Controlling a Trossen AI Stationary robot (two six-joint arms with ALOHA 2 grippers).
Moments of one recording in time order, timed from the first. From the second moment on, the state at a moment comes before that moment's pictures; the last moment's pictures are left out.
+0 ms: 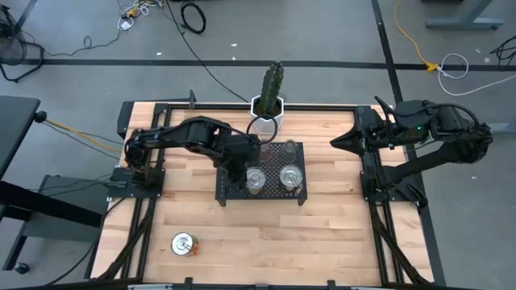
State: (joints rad) left arm -0.11 1.91 2.35 -1.57 0.01 -0.25; right arm 0.13 1.00 1.54 -0.95 0.12 0.22
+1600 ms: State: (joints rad) left arm -0.10 1.88 2.31 -1.57 0.09 -0.16; right arm 0.13 1.00 1.54 -0.95 0.12 0.22
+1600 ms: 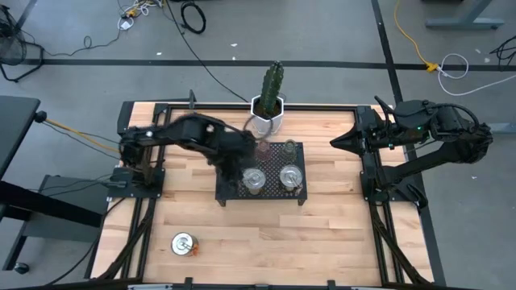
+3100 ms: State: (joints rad) left arm 0.03 1.42 1.62 -1.19 0.05 -0.10; right arm 0.13 1.00 1.54 -0.95 0.18 0.19
